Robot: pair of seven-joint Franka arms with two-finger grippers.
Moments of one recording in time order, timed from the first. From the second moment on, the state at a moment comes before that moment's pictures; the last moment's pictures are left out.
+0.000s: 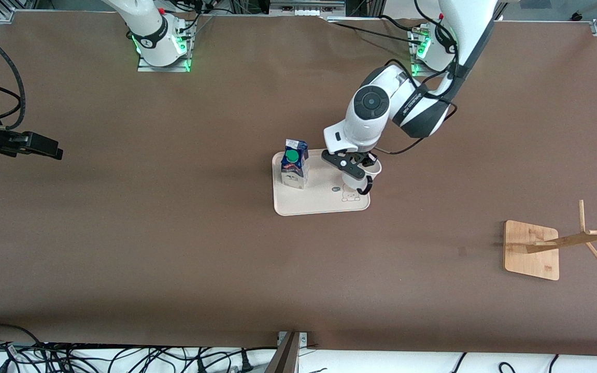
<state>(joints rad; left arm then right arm) -0.31 0.44 -0.35 -1.91 0.12 2.22 -0.19 0.23 0.32 -0.29 -1.22 0.08 1.39 0.01</state>
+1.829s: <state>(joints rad) -0.16 0.18 -0.26 -1.82 0.00 1.95 -0.18 -0.05 0.04 -0.05 -1.60 -0.08 1.51 -0.15</state>
